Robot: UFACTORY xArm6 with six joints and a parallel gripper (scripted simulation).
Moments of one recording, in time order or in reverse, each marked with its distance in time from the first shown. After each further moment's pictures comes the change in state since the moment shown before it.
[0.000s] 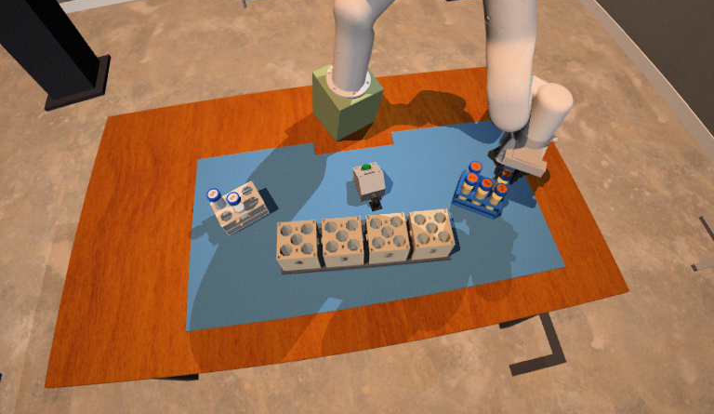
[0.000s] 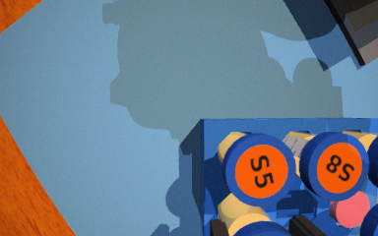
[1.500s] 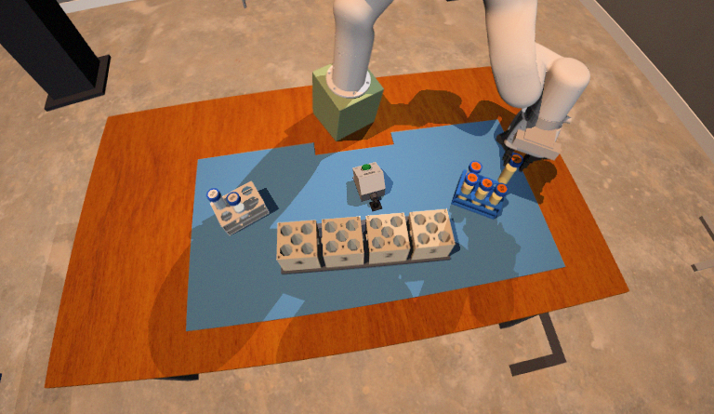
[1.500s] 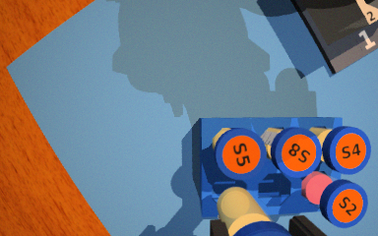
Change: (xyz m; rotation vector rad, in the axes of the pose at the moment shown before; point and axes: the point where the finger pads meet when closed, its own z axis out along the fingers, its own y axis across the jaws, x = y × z) arm 0.000 -0.001 -0.063 0.002 0.000 0.000
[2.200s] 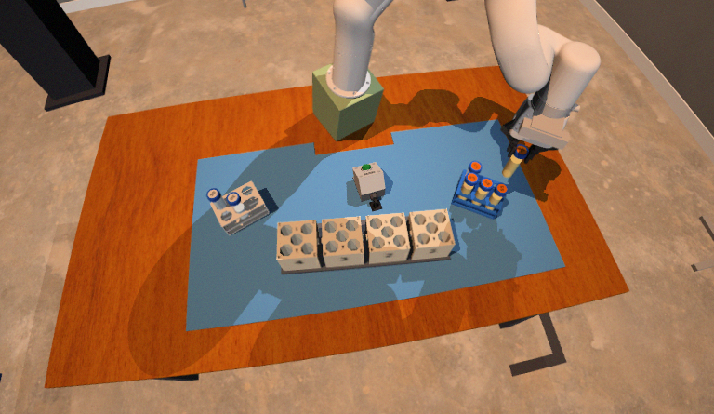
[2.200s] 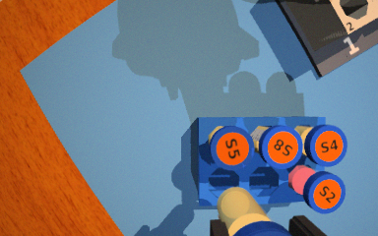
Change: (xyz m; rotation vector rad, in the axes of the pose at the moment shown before) arm 0.000 0.001 -0.035 -0.003 0.000 0.000
